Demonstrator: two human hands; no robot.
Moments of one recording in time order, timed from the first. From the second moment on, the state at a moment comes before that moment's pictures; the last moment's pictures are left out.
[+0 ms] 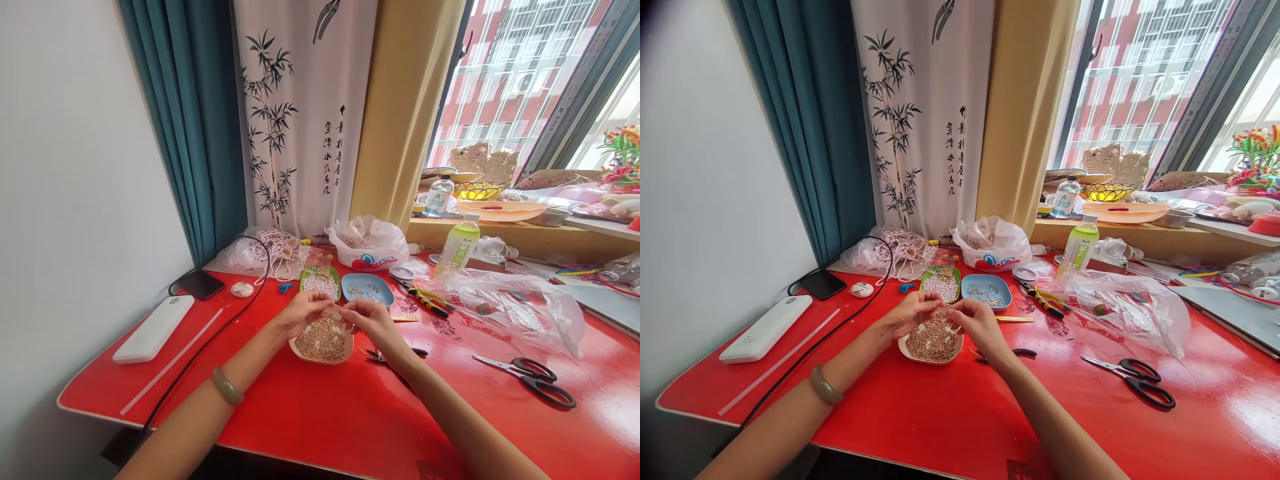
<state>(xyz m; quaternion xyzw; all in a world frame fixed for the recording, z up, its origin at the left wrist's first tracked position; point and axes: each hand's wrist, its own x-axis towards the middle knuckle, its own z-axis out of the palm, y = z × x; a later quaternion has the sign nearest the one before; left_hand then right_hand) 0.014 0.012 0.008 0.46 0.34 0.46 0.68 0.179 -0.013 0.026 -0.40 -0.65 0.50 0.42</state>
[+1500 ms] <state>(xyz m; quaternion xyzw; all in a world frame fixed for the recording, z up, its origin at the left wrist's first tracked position) 0.015 0.011 0.006 0.52 0.34 0.47 0.63 0.176 -0.011 0.021 -0.43 -0.65 0.50 0.39</state>
